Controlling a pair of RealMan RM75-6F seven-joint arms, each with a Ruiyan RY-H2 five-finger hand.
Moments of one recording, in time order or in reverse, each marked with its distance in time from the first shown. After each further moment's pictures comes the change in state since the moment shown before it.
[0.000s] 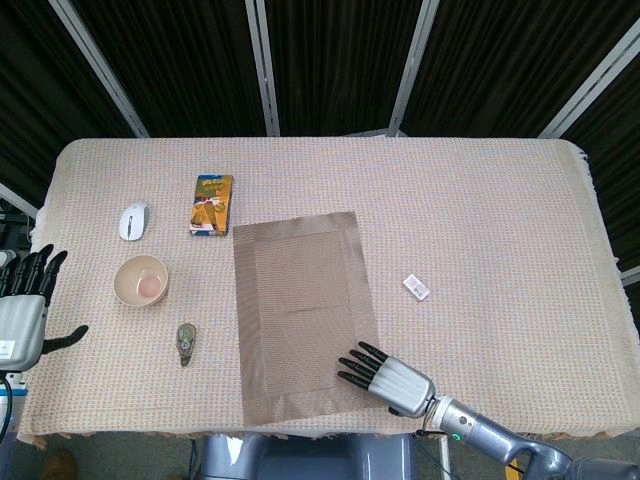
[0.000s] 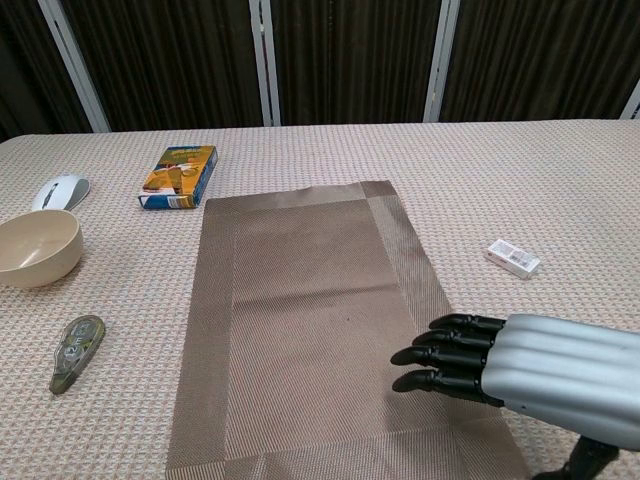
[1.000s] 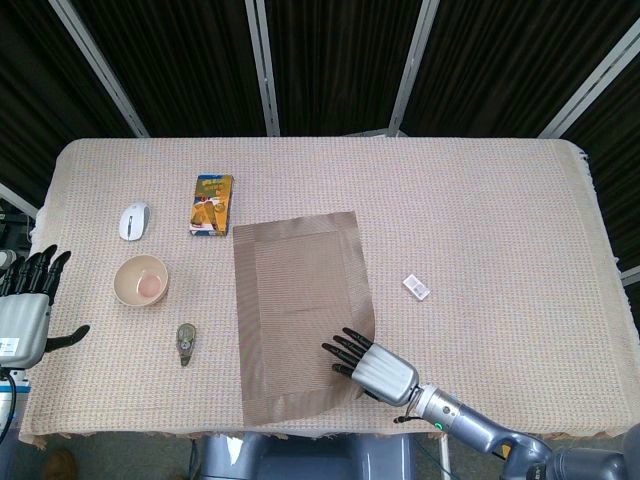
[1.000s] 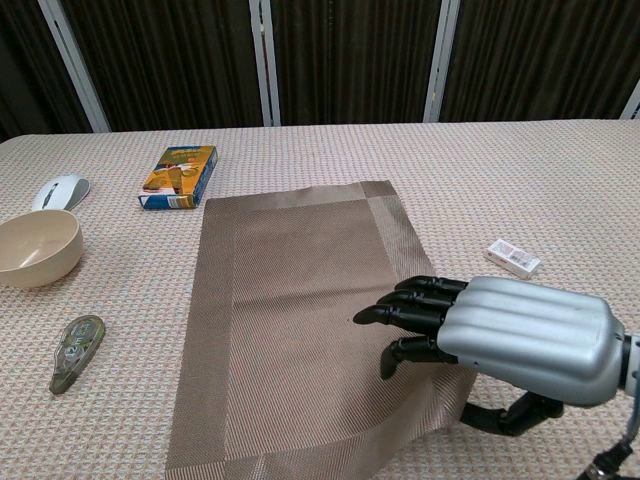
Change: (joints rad) left arm -0.003 -0.008 -0.011 0.014 -0.015 -0.033 0.011; right arm 0.051 -0.033 0.036 -0.043 0.076 0.022 -0.055
